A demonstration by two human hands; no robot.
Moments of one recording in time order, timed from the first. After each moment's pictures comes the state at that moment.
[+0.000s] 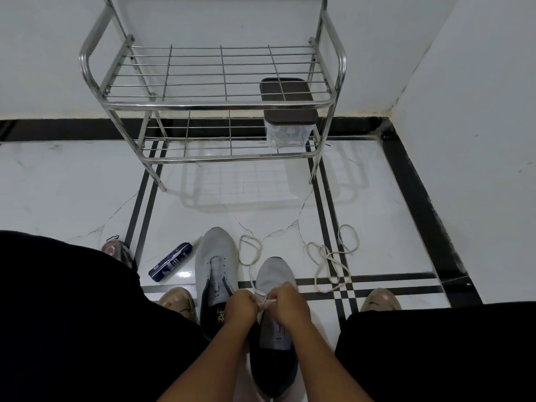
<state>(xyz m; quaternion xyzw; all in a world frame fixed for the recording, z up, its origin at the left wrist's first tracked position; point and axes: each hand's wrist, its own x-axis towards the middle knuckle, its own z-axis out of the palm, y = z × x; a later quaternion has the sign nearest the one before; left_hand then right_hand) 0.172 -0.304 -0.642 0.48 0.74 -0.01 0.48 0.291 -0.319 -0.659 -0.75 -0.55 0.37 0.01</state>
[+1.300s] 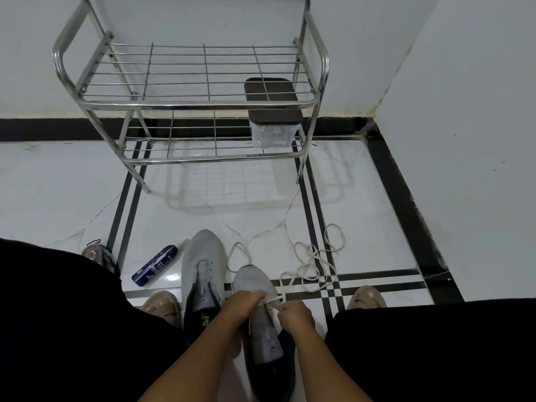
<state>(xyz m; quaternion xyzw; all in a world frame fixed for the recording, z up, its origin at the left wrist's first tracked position) 0.190 -0.290 -0.656 0.72 0.56 -0.18 0.37 0.321 -0.339 -0.668 -0.82 -0.32 0.48 -0.01</state>
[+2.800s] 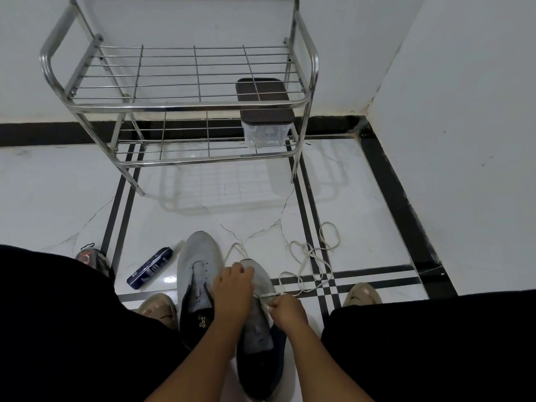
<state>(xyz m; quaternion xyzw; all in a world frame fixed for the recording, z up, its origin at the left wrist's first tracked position) 0.191 -0.290 -0.648 0.78 0.61 -0.04 0.13 0.319 -0.336 -0.666 -0.79 -0.41 0.46 0.01</state>
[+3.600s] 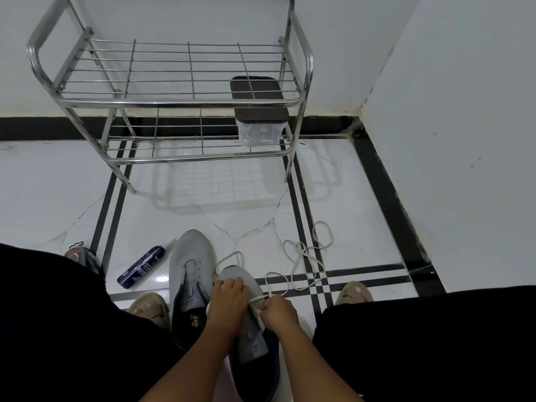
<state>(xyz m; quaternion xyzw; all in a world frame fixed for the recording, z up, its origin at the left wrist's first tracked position) 0.183 -0.308 -0.675 0.85 0.51 -0.05 0.12 0.311 -0.338 -0.662 -0.80 -0.39 0.46 -0.02</state>
